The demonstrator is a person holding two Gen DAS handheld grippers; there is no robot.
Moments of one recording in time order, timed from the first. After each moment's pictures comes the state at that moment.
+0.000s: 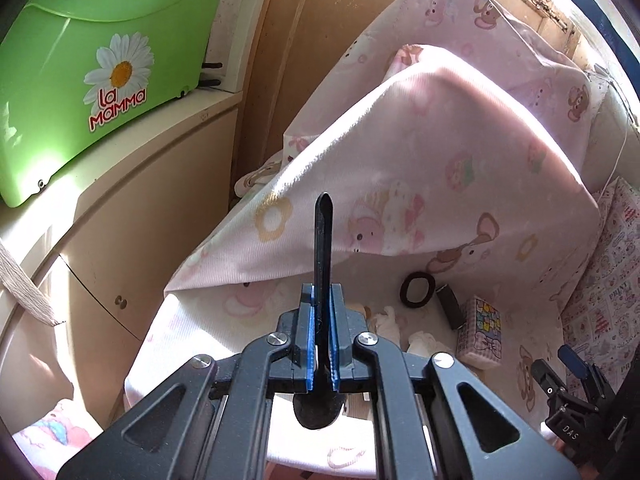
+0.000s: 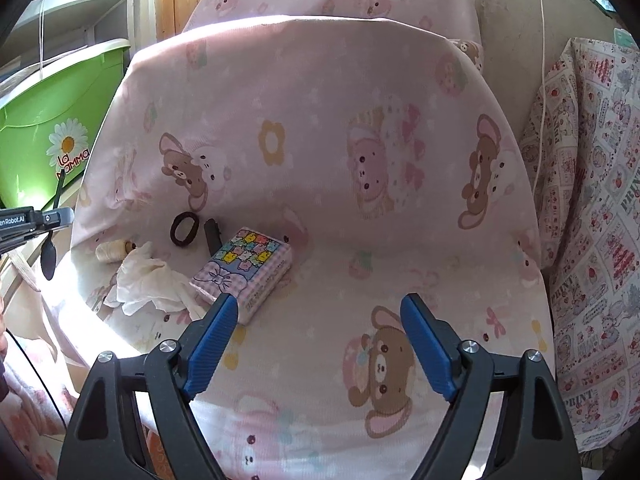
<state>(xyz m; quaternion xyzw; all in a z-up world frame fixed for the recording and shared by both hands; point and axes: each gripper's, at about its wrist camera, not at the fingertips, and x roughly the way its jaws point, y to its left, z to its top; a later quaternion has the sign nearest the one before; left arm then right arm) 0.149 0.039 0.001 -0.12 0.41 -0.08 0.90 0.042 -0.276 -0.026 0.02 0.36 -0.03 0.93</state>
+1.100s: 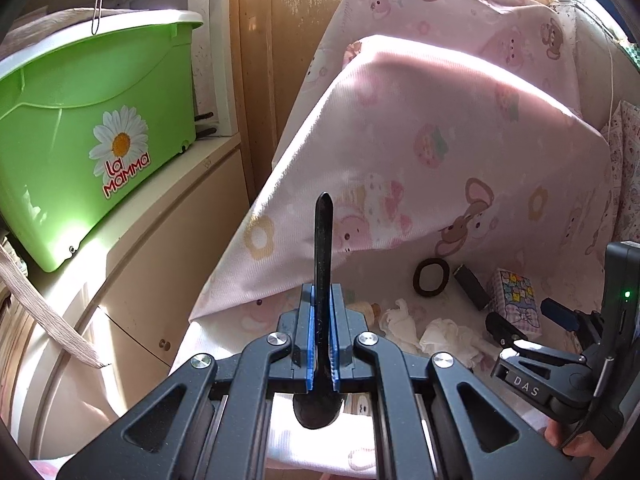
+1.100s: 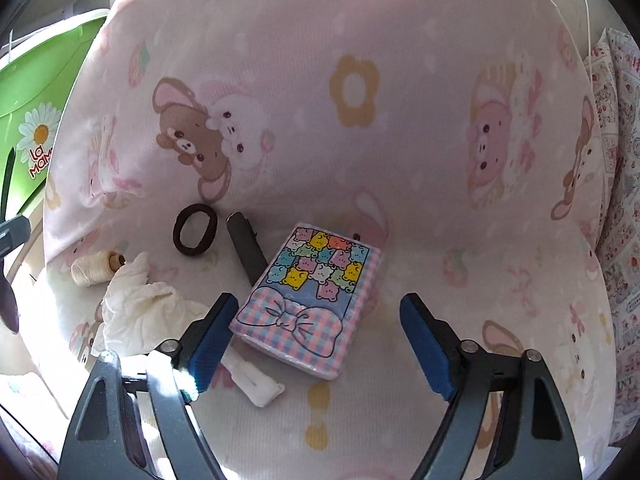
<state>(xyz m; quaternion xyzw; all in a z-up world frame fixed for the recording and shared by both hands) 0.135 0.006 0.007 0.01 0.37 -0.06 0.93 0.113 -0.207 -0.068 0.04 0.40 -0.05 0.91</state>
